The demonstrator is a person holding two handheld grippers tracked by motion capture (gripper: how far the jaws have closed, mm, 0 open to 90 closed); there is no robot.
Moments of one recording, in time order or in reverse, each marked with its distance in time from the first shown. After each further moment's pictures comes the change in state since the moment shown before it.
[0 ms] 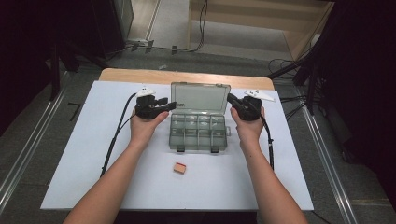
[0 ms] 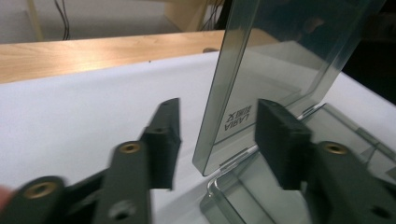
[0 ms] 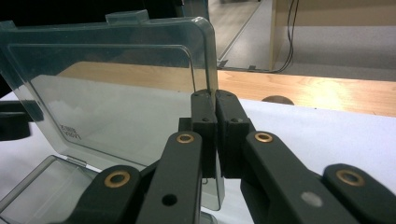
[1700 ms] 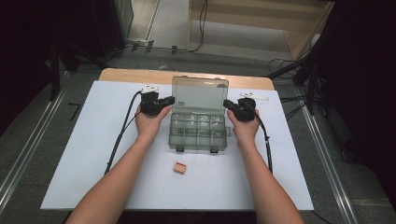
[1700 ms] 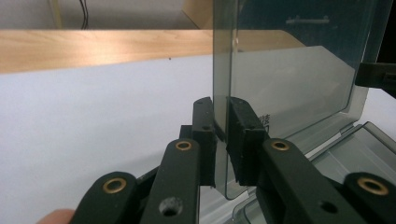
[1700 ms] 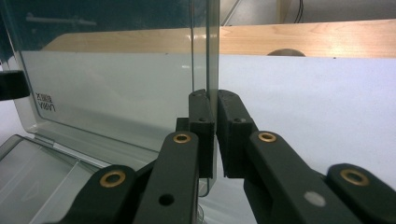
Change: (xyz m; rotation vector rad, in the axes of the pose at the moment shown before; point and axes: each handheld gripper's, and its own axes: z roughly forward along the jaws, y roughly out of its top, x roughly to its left) left arm 0.012 0.000 0.024 0.016 0.059 -0.102; right arm -0.018 -0.022 0.035 0.128 0.016 0.077
